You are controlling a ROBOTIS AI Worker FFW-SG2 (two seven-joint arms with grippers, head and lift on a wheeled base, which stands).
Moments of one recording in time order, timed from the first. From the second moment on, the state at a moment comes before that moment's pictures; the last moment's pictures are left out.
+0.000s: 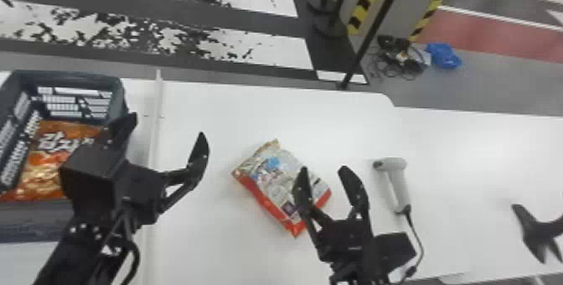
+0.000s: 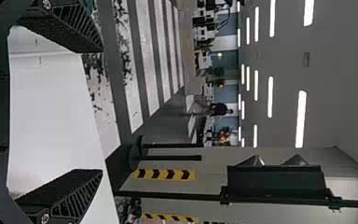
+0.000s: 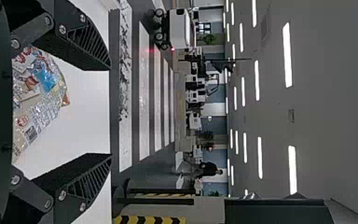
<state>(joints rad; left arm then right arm) 0.52 0.06 -0.29 -2.18 -0.15 0.17 -0.02 0.66 -0.15 0.11 -1.85 -0.08 -0.39 -0.11</state>
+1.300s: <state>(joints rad) 0.69 0.07 0.04 -2.13 0.07 -0.18 -0.15 0.41 -0.14 0.17 -1.87 0.08 0.28 0.33</state>
